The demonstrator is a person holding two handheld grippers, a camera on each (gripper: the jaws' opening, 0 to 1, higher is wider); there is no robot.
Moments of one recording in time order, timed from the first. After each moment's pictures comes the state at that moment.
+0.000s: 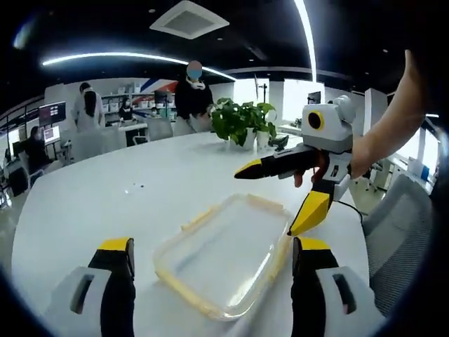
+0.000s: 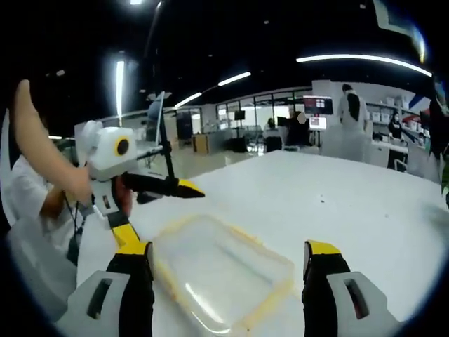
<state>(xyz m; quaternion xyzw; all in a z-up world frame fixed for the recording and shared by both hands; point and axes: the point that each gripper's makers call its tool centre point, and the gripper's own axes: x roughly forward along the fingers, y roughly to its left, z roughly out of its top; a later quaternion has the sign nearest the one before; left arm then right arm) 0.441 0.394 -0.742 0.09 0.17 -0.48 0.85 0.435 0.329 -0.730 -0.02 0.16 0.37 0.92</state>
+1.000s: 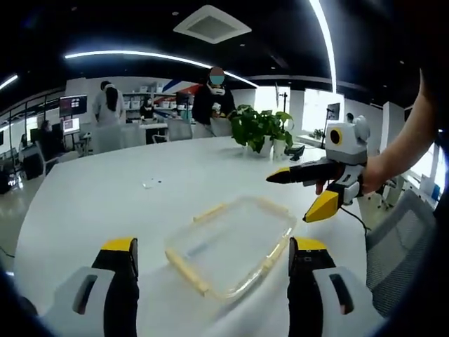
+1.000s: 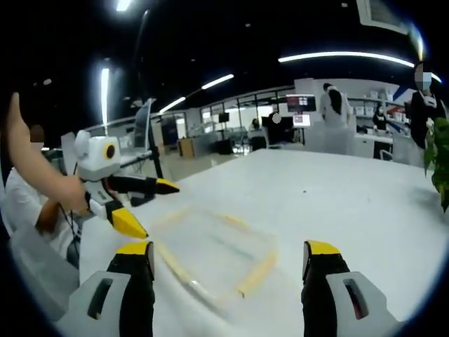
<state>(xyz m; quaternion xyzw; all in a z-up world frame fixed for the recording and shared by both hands) 0.431 0.419 -0.734 0.06 0.17 -0.42 0.89 0.412 0.300 -0.729 0.01 0.16 0.32 0.93</state>
